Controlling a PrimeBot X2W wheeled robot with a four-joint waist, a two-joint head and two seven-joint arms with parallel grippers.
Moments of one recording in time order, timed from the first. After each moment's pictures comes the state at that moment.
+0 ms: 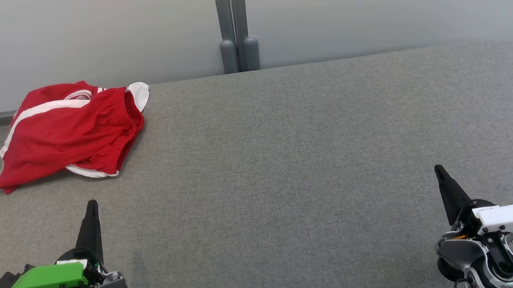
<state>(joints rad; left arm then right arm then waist) -0.10 0.05 0.11 0.25 -1.61 -0.13 0.11 -0.10 -0.05 -0.11 0.25 1.61 0.13 0.11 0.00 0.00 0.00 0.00</state>
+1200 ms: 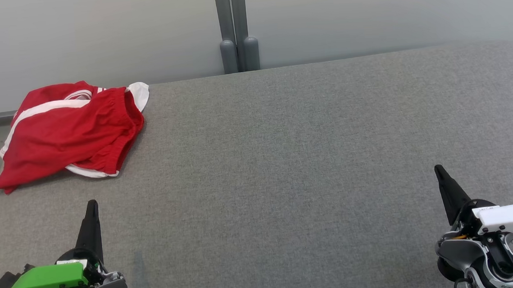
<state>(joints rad) -0.10 0.05 0.11 0.25 -1.61 -0.13 0.11 -0.11 -0.05 -0.11 0.25 1.61 0.13 0.11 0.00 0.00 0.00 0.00</state>
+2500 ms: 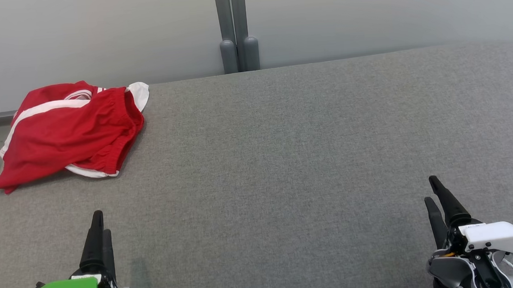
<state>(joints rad) -0.05 0.04 0.08 0.27 -1.58 -0.13 0.06 -0.06 -0.04 -0.07 0.28 1.58 0.13 0.06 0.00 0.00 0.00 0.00</state>
